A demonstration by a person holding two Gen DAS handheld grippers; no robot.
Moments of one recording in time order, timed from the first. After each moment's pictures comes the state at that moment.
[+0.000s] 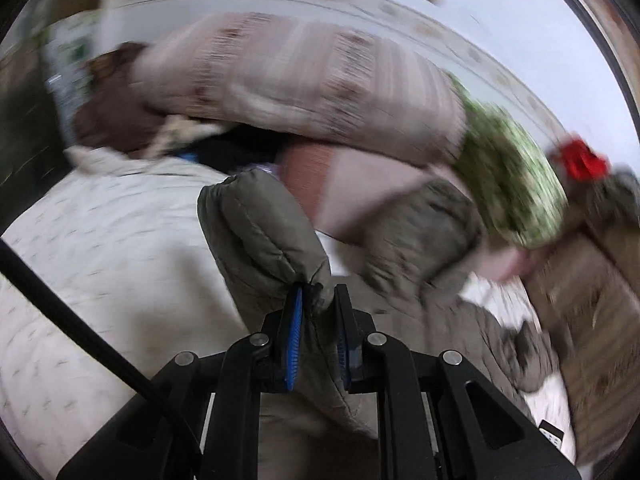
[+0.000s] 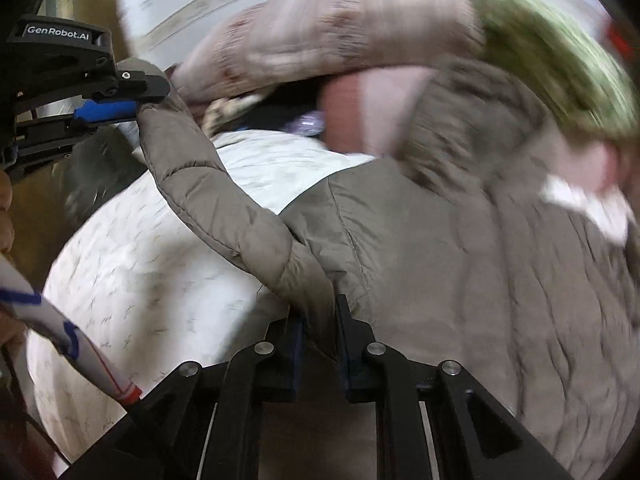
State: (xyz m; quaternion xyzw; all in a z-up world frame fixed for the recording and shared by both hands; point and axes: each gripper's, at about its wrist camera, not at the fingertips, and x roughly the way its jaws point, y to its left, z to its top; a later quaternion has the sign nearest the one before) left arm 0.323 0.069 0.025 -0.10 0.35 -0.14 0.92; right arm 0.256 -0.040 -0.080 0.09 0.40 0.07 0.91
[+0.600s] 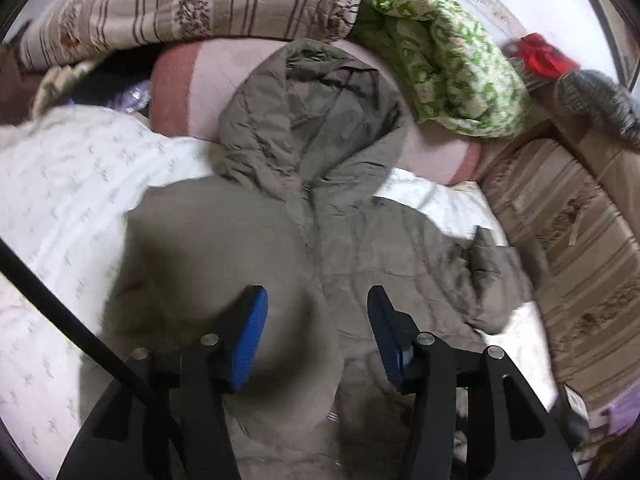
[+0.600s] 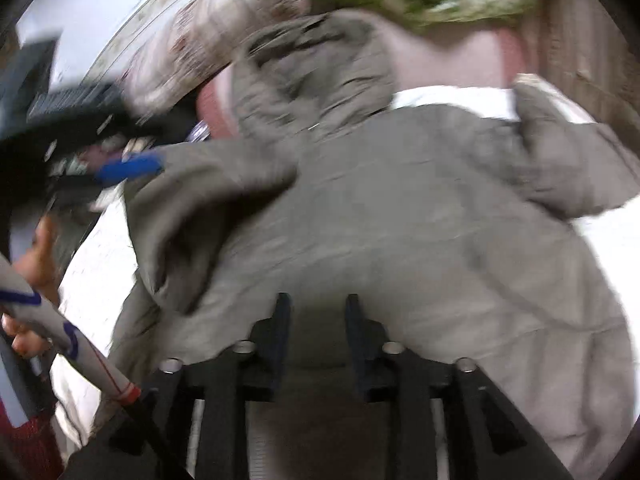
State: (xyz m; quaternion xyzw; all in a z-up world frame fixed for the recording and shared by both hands) left arm 0.307 -0.088 -0.028 -0.07 0.46 -0.23 0.85; right arm 0.179 -0.230 -0.109 0.20 0.42 0.00 0.88
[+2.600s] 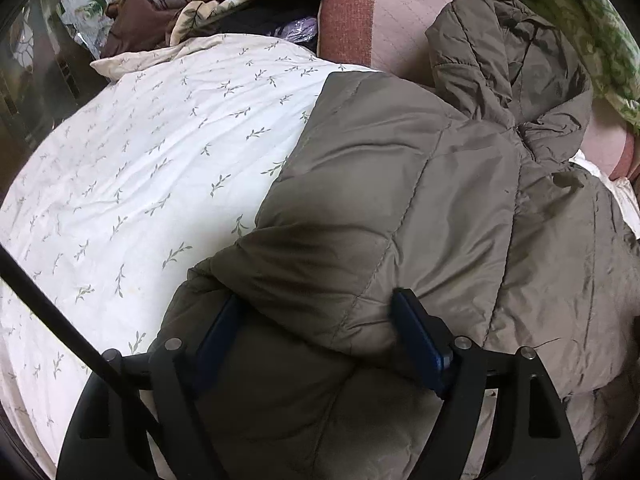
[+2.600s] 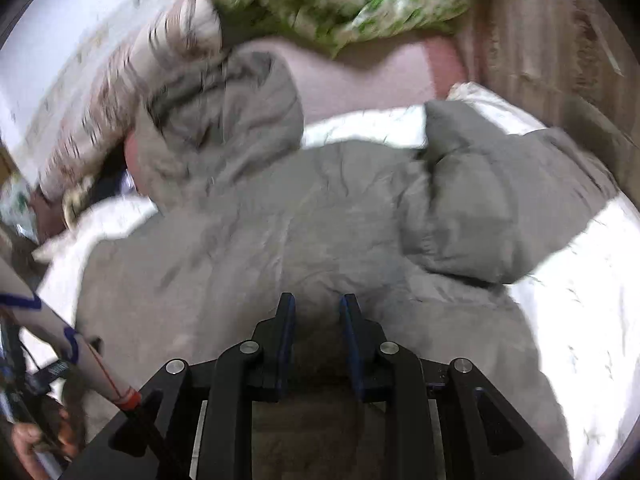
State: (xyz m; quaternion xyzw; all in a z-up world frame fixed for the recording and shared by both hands) left arm 0.303 -0.006 -0.151 -0.01 0.49 0.04 0.87; right arm 0.219 -0.313 -0.119 0.19 0.41 -0.09 0.88
